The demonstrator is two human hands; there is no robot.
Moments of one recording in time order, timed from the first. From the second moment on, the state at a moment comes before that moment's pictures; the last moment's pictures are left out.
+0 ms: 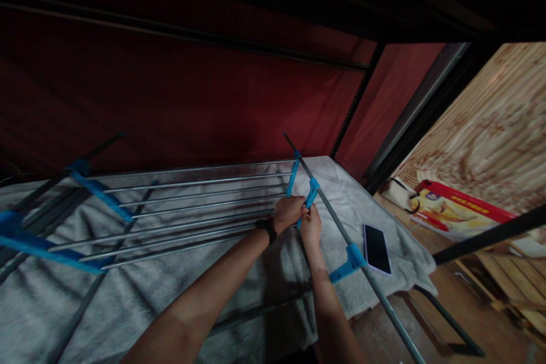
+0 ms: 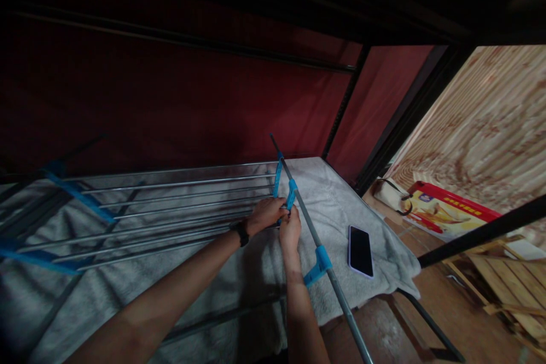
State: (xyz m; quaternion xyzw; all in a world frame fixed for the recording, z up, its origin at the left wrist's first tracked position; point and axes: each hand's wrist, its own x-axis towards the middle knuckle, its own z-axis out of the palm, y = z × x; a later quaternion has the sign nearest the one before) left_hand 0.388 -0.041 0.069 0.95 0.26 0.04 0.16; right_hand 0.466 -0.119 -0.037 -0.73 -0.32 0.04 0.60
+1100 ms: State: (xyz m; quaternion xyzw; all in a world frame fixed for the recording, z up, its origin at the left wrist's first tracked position) left_hand 0.384 -0.039 0.072 0.95 0.25 0.04 0.17; right_hand 0.463 -0.118 -0.037 -0.72 -0.32 0.04 0.61
